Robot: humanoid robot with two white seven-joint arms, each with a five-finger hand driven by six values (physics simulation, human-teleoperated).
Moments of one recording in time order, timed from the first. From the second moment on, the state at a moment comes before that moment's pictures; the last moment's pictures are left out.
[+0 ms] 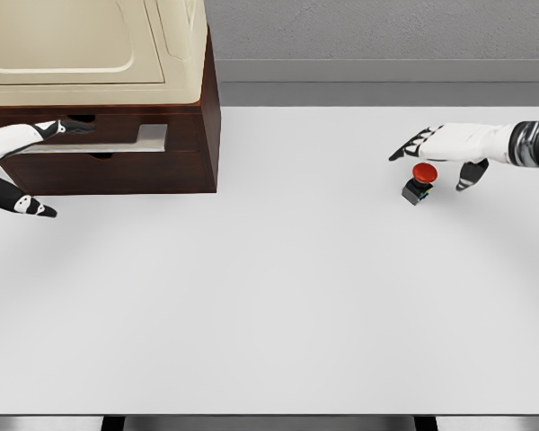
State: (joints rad) left arm -0.44 1.25 -0.55 -1.74 0.31 -0.18 -0.36; right arm -0.90 -0.72 0.78 -1.06 0.54 -0.61 0.61
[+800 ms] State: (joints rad) left arm -0.43 1.29 -0.65 -1.75 0.30 -0.20 -0.35; right arm -0.90 -0.72 0.81 -1.11 0.53 -0.61 0.61
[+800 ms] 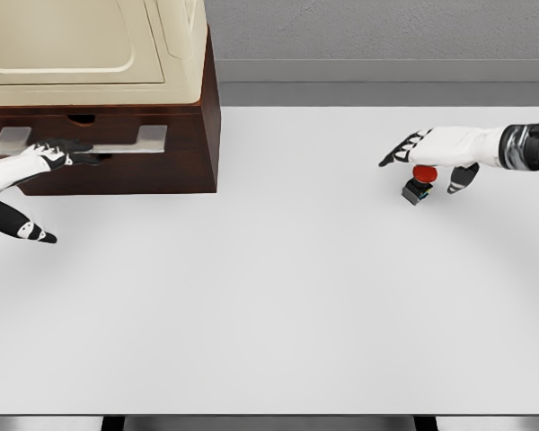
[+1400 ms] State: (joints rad) left arm -0.44 1.43 -0.73 -1.76 0.35 -0.42 -0.36; right arm -0.91 -0.71 0.82 -1.07 0.54 -0.61 0.61
